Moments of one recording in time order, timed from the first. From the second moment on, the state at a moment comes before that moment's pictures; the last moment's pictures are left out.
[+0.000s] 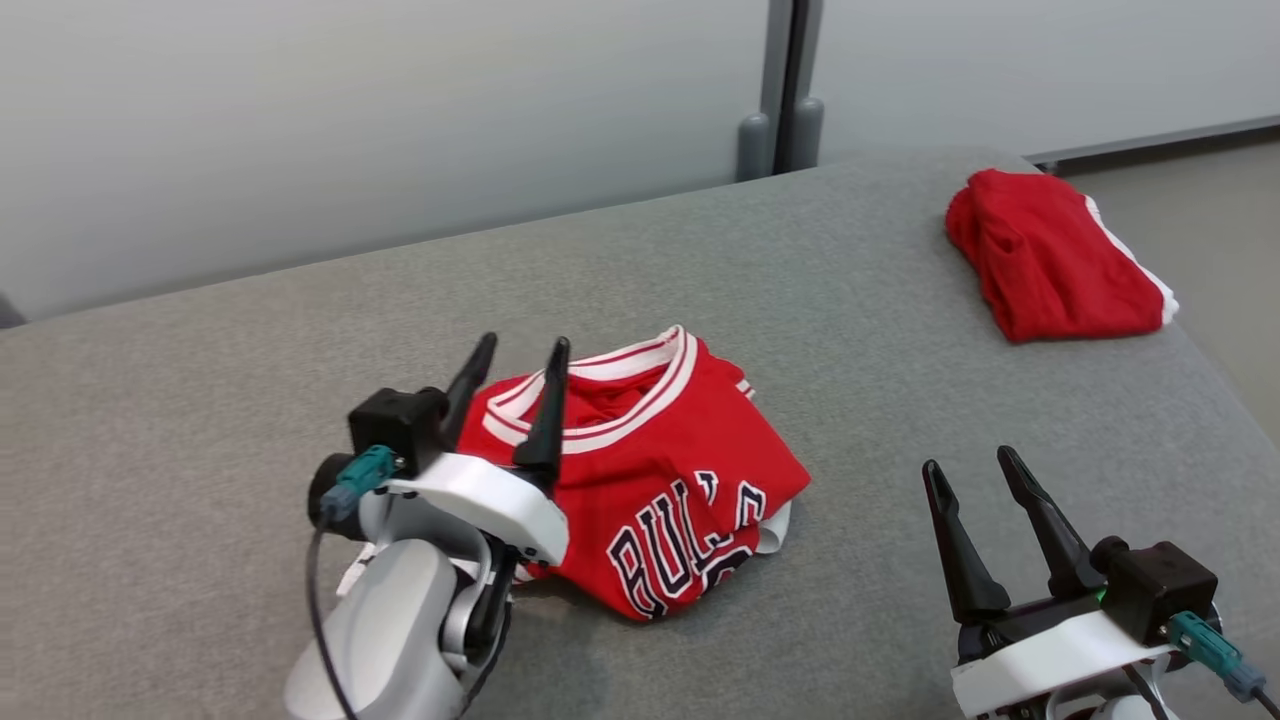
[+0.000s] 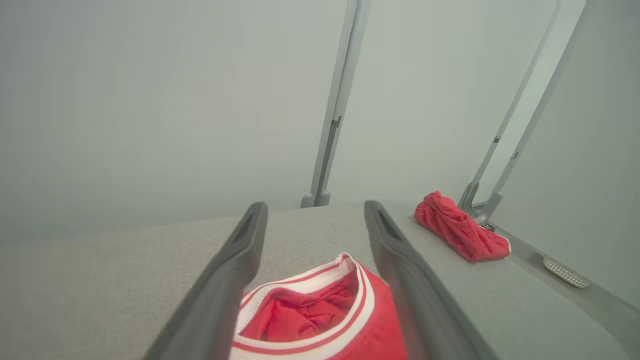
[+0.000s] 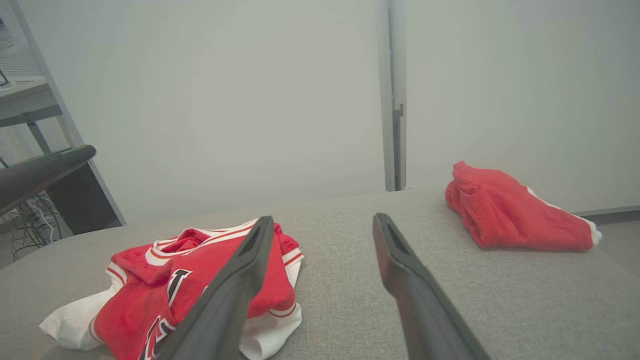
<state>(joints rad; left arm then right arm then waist) -0.46 0.04 -0.45 0.55 -0.53 0.06 -0.25 -0.07 -0.10 0.20 0.16 0.30 0.13 -0.26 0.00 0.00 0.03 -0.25</state>
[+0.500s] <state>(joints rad) -0.14 0.05 -0.21 0.24 -0.40 0.07 -0.25 -0.03 -0.10 0.17 0.18 0.30 0.13 -0.26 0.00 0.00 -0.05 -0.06</state>
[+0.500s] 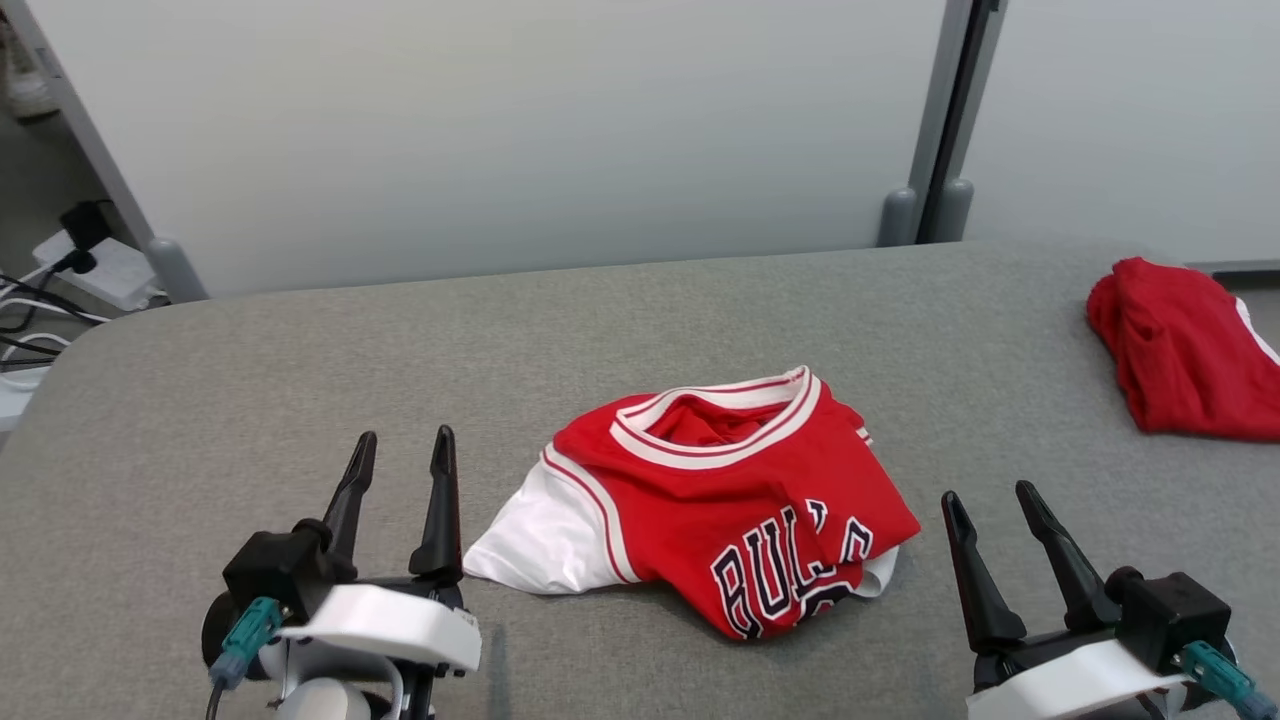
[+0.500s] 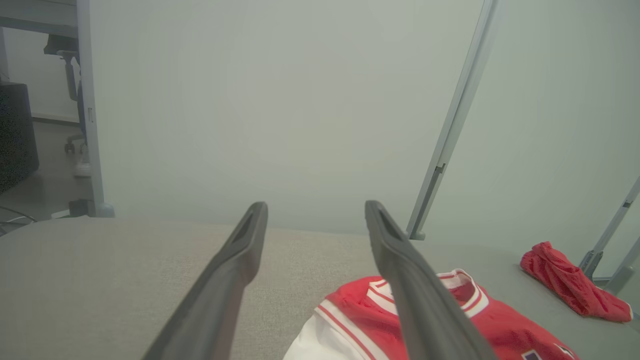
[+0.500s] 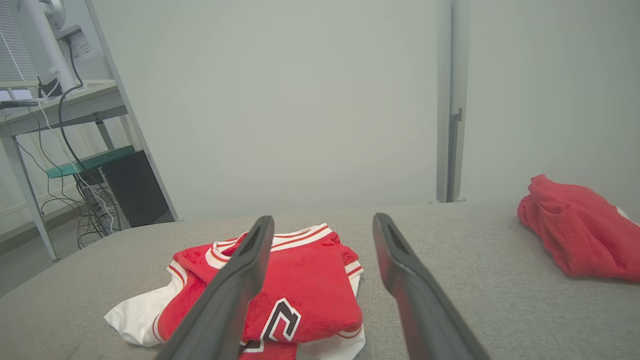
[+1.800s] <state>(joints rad) 0.26 0.05 -0.13 0.09 -0.26 0.11 -0.25 0.16 -0.06 0.08 0.14 0.29 0.13 -0.26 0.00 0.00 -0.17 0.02</state>
